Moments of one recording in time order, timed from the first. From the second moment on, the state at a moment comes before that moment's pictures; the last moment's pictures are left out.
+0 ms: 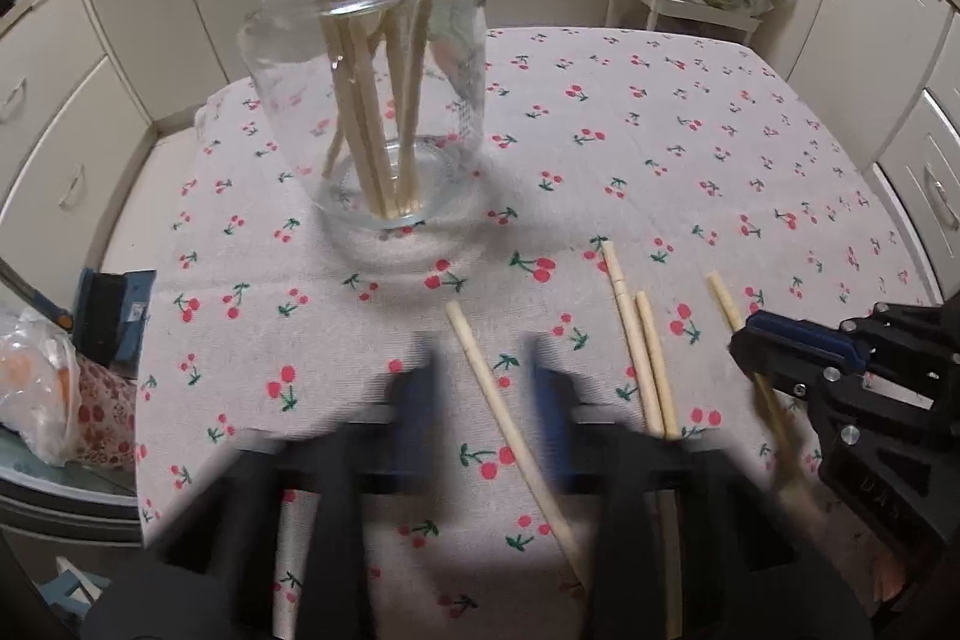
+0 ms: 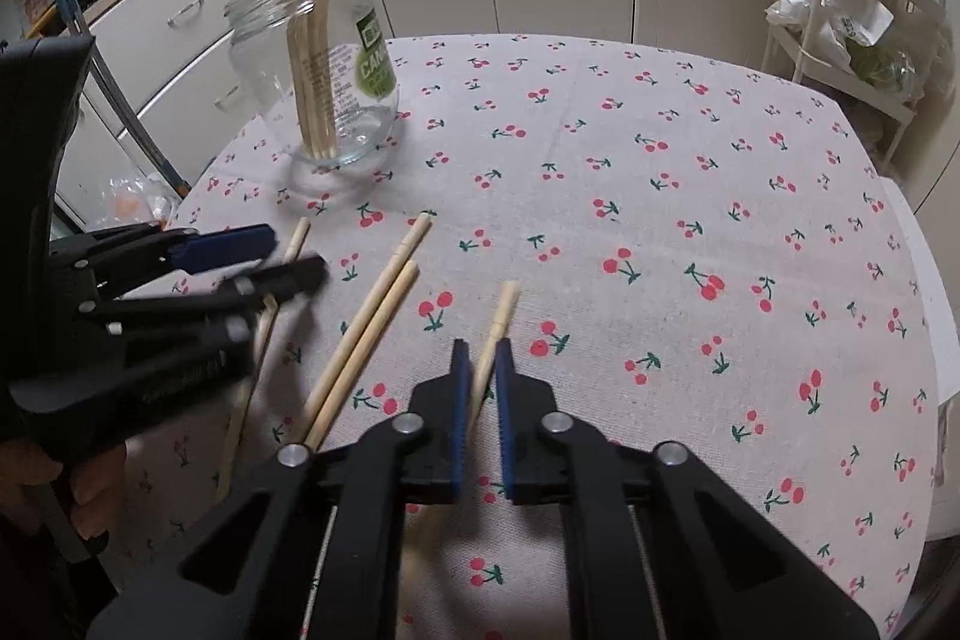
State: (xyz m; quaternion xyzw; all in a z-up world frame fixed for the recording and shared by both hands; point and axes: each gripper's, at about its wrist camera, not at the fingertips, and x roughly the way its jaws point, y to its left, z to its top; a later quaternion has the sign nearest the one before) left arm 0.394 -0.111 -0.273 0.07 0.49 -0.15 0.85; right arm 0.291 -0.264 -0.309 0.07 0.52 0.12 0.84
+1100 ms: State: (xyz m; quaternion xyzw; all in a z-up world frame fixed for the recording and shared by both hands) left arm 0.451 -0.040 -0.074 -0.16 0.07 -0.06 0.98; right arm 0.268 -0.319 -0.269 0.31 0.37 0.15 0.86
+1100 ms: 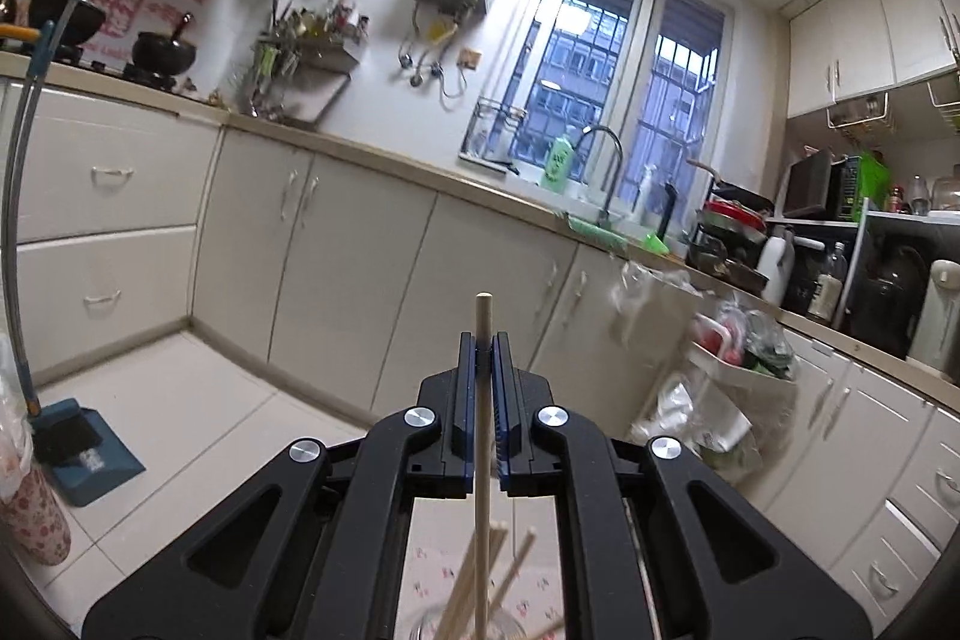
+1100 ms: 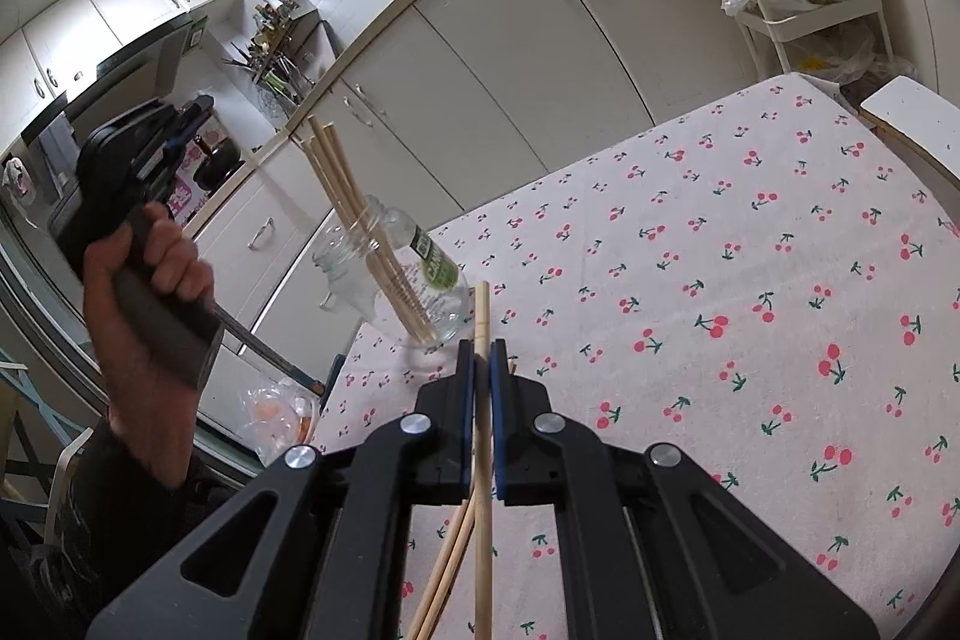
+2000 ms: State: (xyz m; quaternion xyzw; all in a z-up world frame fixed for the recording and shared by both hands) left arm 0.446 -0.070 -0.161 -0.03 0.20 -0.11 0.97; right arm 0.309 -0.297 -0.215 0.33 0.26 0.18 0.89
